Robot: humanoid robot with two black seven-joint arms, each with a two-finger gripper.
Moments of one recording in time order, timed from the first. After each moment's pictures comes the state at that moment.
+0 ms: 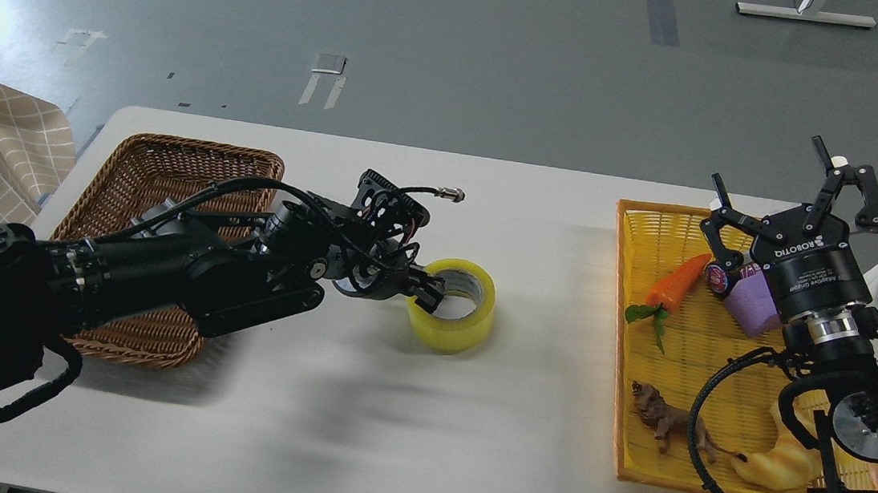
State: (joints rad) left arm -1.02 0.20 -0.14 -0.98 1.66 -0.43 -0.02; right arm 0.23 -0.07 1.62 1.20 -0.31 0.49 -0.12
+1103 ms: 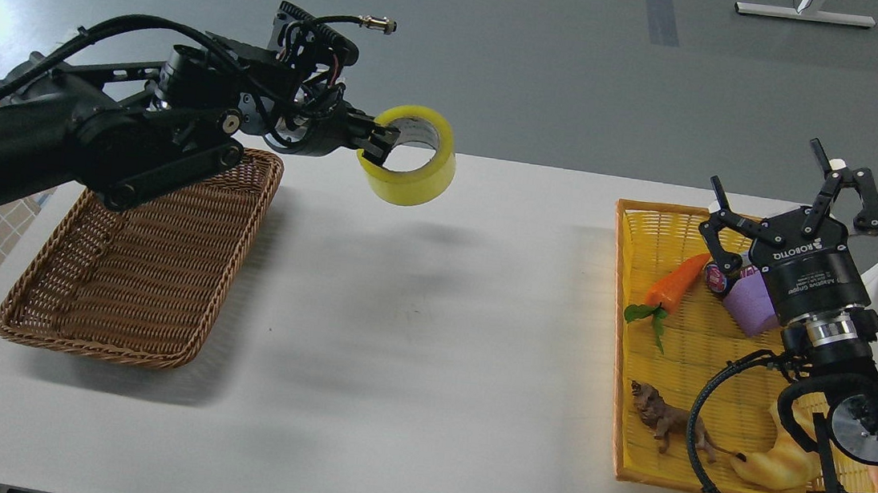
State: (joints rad) left arm -1.25 0.51 -0.14 -1.00 1.62 -0.43 -0.06; right arm 0.22 -0.06 1.62 1.21 -0.31 0.49 -0.12
